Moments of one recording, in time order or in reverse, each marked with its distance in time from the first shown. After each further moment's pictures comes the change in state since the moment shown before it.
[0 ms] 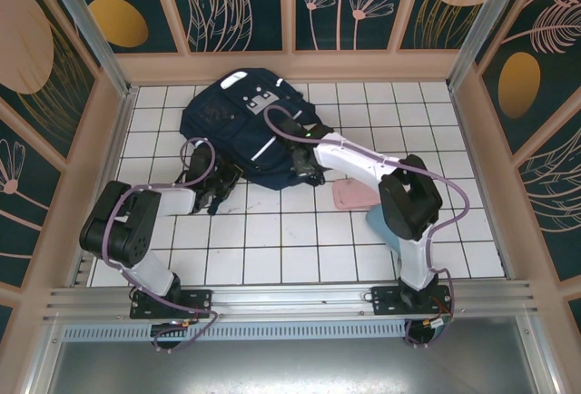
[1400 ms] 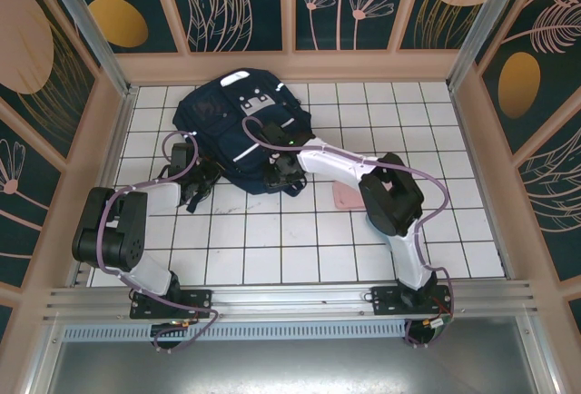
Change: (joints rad) left arm 0.135 -0.042 0.045 -0.167 0.027 0.206; right arm 0.097 0.124 0.073 0.184 -0.491 -0.051
